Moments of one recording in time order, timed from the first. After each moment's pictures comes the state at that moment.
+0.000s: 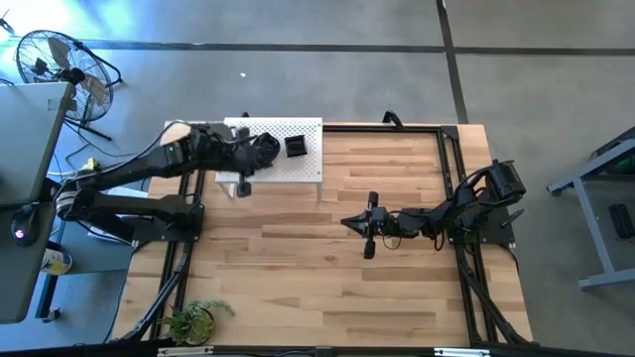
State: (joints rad) left arm 0.39 0.92 0.88 -0.47 0.11 0.38; right arm 0.22 1.71 0.35 1.35 0.32 0.11
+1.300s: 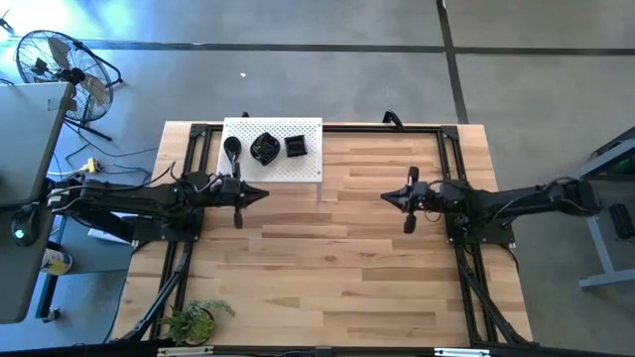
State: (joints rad) left arm 0.09 0.61 0.20 0.33 -0.05 0.05; right arm -0.07 0.69 0.09 0.51 0.09 0.02
